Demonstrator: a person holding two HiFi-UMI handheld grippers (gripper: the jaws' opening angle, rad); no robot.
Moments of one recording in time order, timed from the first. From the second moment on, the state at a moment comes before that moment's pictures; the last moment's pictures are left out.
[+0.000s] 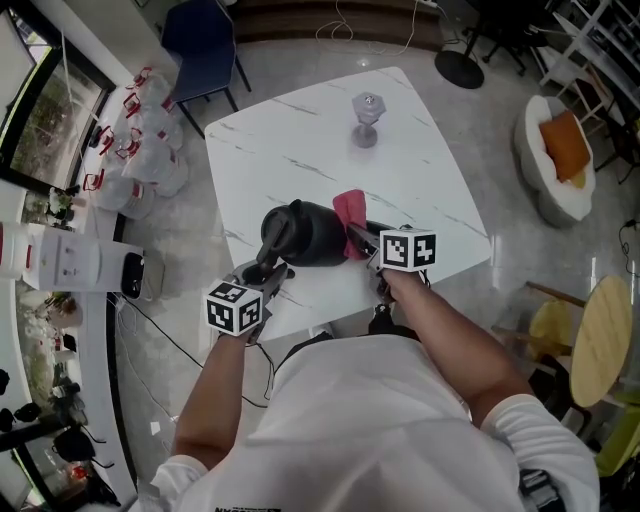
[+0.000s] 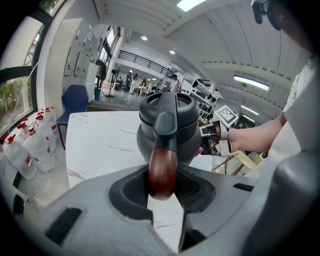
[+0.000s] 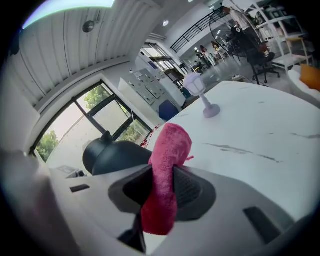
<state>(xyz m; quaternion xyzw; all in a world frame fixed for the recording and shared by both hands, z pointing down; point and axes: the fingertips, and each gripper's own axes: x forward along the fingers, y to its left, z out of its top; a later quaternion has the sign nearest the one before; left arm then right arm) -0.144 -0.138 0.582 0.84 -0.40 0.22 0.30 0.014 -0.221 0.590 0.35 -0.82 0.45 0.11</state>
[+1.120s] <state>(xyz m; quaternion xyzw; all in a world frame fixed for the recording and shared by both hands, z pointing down) -0.147 -0.132 0.591 0.85 -0.38 0.25 0.27 0.068 -0.230 0.612 0.40 -0.79 0.45 0.11</state>
